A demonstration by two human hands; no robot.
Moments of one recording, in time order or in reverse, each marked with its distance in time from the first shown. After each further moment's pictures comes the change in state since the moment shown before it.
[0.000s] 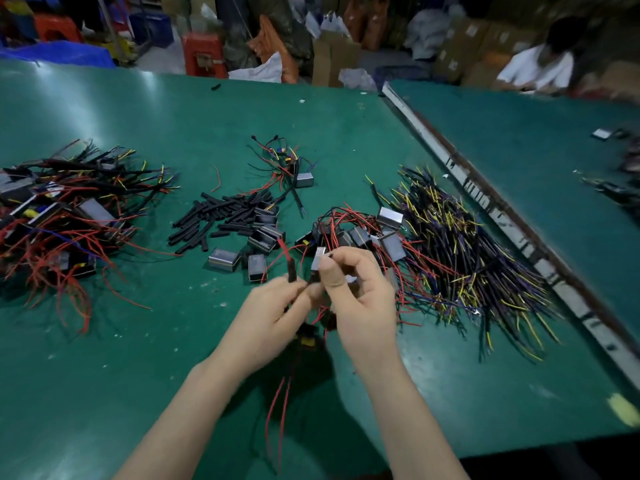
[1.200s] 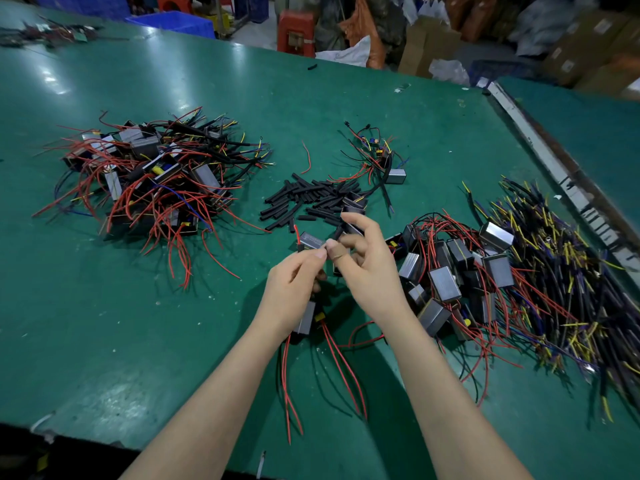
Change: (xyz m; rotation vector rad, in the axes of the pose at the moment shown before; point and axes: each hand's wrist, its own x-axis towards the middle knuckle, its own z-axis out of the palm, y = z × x) left_hand -0.011 -0.075 -0.021 -0.552 0.429 -0.531; right_hand 0.041 0.045 0.085 -0.144 -0.452 0.124
